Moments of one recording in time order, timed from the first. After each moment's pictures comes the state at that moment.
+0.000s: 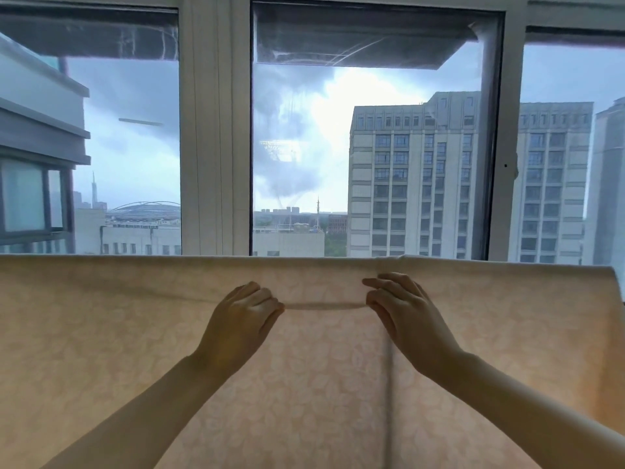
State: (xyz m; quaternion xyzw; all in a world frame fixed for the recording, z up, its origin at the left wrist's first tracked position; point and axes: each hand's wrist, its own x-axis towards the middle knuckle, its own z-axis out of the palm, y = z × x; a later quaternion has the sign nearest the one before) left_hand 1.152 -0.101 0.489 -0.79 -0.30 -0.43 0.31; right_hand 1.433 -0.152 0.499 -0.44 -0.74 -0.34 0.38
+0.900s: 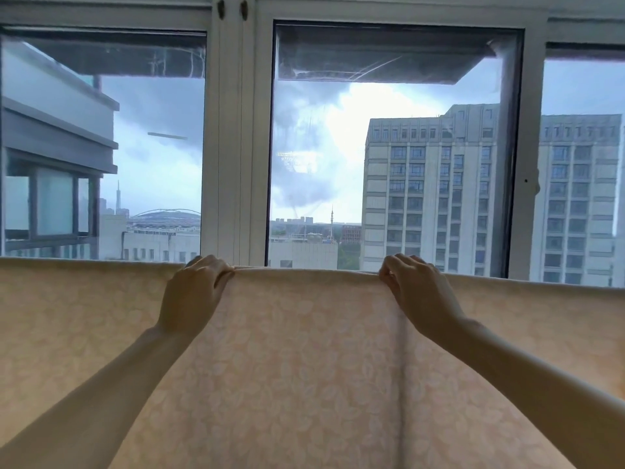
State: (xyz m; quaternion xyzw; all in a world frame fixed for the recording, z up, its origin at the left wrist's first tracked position) left_hand 1.078 -0.086 0.535 -0.70 -0.43 -0.49 0.30; right_hand 1.428 -0.131 0.556 -0.47 -0.72 -0.33 0.39
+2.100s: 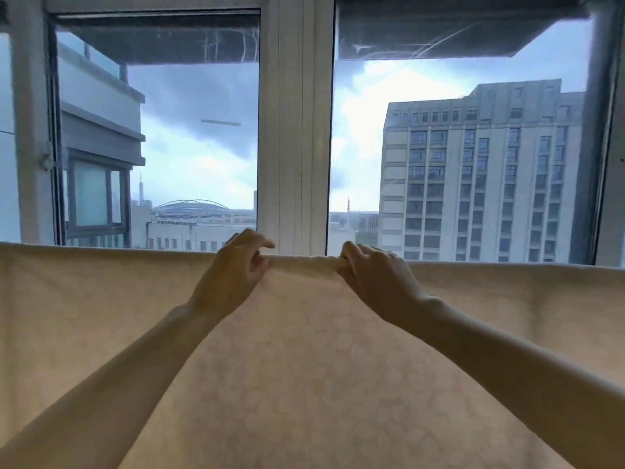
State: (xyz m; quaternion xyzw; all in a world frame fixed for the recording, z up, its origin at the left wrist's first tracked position) left_hand 0.966 -0.069 0.550 -0.76 -0.38 -0.50 0.18; right_hand 1.215 -0.085 0.556 -0.42 -0.77 -0.33 0.34
